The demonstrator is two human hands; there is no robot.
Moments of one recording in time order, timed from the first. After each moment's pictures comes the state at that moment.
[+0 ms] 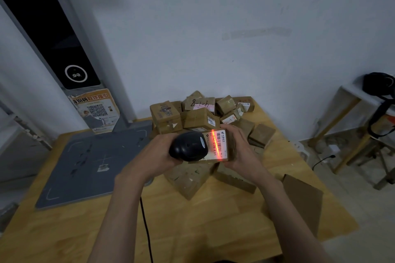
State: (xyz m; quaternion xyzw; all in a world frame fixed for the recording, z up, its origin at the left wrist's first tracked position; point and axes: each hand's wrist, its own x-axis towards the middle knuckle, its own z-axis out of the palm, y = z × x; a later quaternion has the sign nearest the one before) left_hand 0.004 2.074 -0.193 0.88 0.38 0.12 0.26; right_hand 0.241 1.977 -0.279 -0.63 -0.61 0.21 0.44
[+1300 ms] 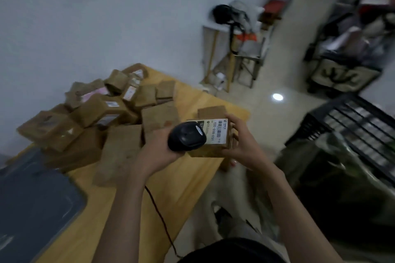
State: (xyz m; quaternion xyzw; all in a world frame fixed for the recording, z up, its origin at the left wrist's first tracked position) left_hand 0.091 1.980 -0.248 0.93 0.13 -0.02 0.35; right_hand 0.207 1.758 -0.336 -0.80 -0.26 0.14 0.53
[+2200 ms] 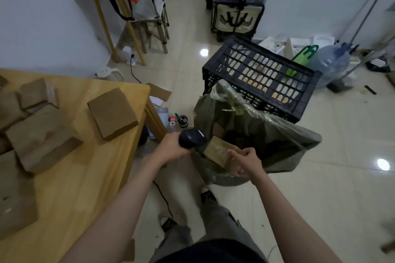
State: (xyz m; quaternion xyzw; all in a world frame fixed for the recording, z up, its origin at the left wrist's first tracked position) left_hand 0.195 1.693 -0.383 0.89 -0.03 -0.29 0.35; right_hand 0.124 1.443 -0.479 -0.76 0.37 0.22 0.49
